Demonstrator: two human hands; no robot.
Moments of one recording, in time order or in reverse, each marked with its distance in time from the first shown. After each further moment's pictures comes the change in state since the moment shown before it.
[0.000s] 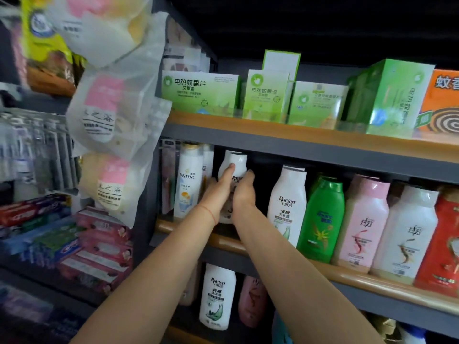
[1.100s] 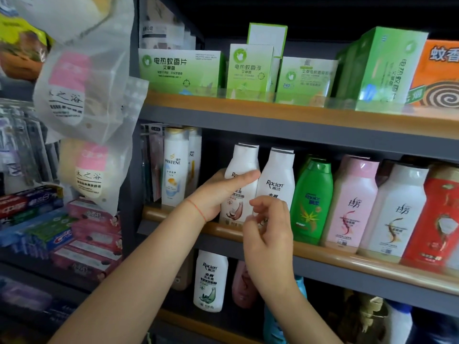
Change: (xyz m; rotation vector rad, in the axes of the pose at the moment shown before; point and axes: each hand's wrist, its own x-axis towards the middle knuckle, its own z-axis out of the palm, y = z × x) left_hand -0.047 -0.004 0.008 0.041 -0.463 0.203; right_hand -0.099 0.056 -0.104 -0.497 0.091 -0.993
